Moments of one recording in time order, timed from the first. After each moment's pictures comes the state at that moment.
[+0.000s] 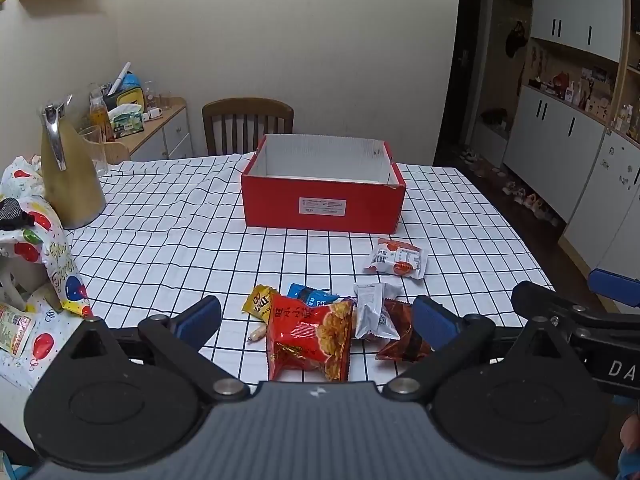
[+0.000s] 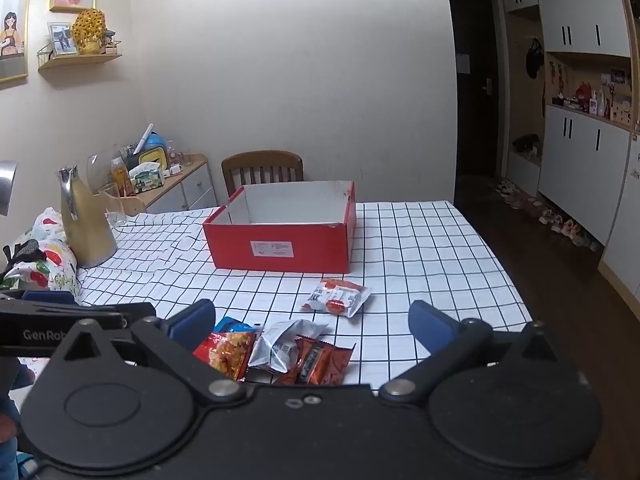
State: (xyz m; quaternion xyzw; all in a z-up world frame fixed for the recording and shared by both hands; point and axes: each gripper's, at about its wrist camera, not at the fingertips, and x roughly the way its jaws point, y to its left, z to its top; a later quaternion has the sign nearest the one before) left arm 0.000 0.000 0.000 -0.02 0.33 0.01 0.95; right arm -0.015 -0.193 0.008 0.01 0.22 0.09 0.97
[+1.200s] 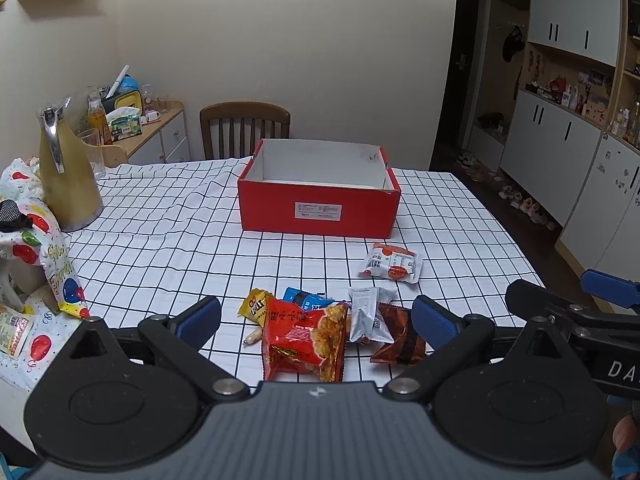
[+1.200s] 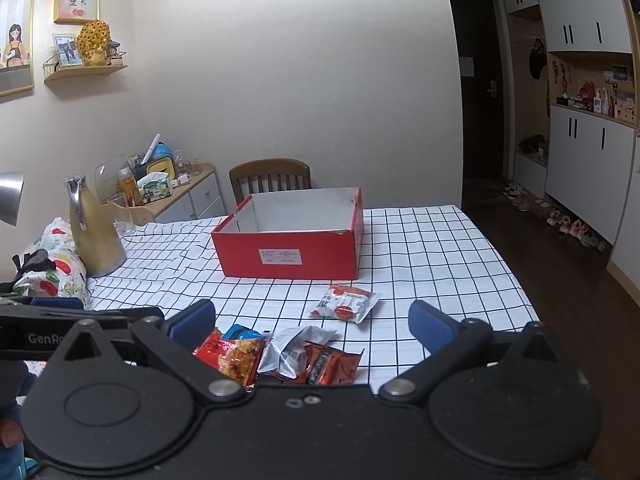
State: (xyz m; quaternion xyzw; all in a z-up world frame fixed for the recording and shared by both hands) left arm -0.004 -0.002 0.003 -0.02 0.31 0.00 0.95; right arm -0.019 -0.194 0.009 0.02 0.21 0.10 0.97
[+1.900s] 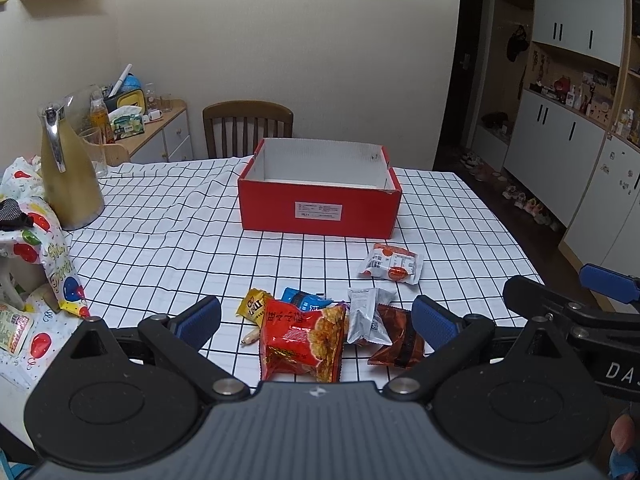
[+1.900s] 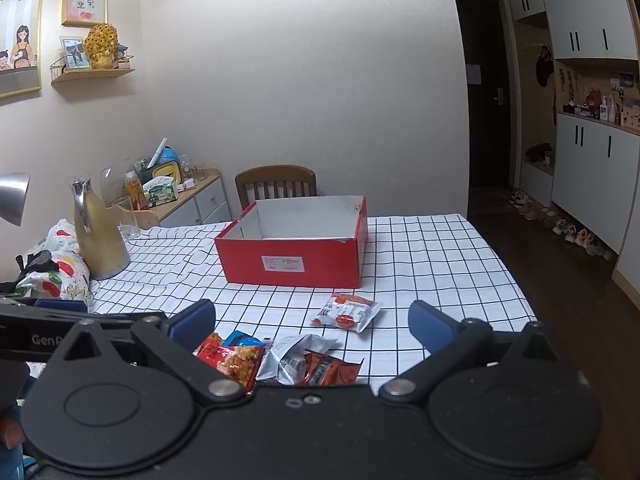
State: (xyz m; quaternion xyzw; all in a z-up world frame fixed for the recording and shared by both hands) left arm 0.000 -0.008 0.005 -0.03 0.32 0.01 0.95; right arm -0.016 -0.201 0.008 0.01 0.20 0.11 0.97
